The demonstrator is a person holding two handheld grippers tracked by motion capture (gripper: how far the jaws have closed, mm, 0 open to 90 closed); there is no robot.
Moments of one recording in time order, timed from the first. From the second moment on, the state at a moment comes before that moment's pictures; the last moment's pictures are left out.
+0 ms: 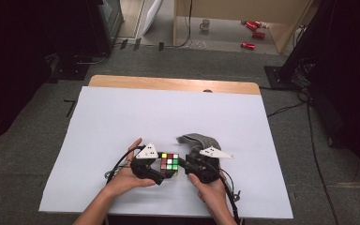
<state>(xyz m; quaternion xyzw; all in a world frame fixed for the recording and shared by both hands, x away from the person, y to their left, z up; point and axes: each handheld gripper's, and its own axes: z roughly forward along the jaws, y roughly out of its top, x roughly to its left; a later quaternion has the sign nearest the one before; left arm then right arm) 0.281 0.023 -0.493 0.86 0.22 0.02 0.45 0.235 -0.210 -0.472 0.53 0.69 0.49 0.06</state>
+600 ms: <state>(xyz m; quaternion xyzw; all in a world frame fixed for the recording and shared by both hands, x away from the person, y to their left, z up) 0.262 0.019 -0.492 0.87 0.17 0.09 0.45 0.236 -0.216 -0.471 0.55 0.67 0.50 0.04</state>
